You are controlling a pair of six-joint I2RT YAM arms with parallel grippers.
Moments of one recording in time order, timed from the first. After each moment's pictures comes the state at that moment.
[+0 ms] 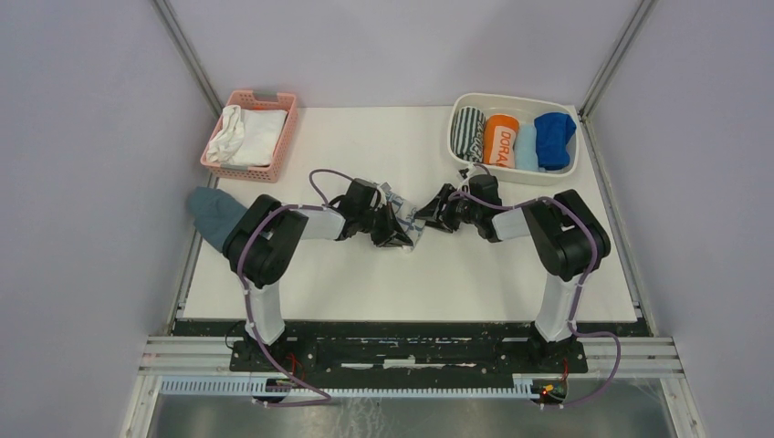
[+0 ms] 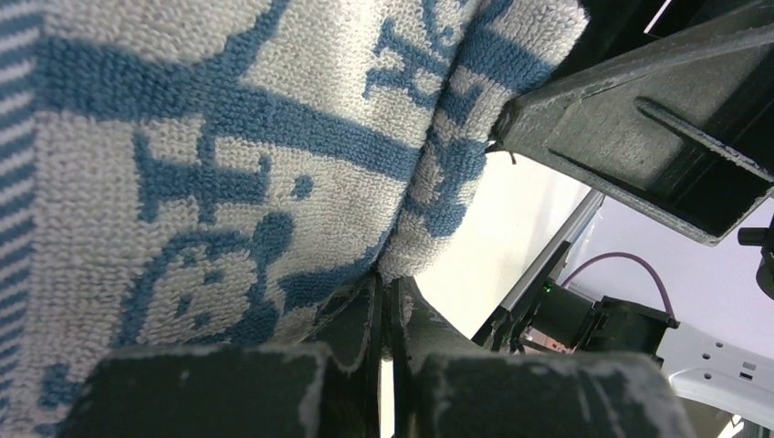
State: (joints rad) left arm -0.55 1.92 0.94 0.15 0.58 -0.84; right arm 0.34 1.91 0.80 0.51 -0.57 0.90
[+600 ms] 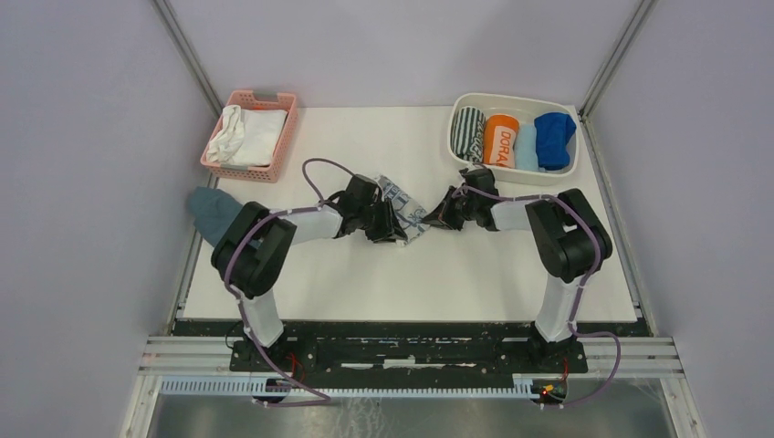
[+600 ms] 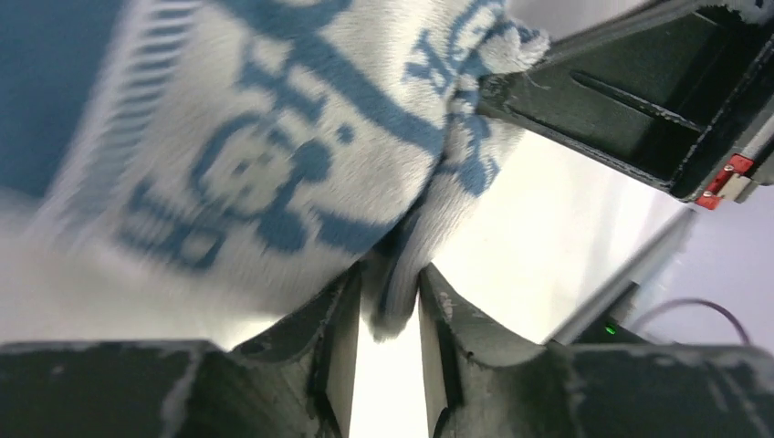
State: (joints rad) left arm -0.56 1.86 0.97 0.02 0.43 -0.76; right arm 0.34 1.92 0.89 0.26 -0.49 0.86
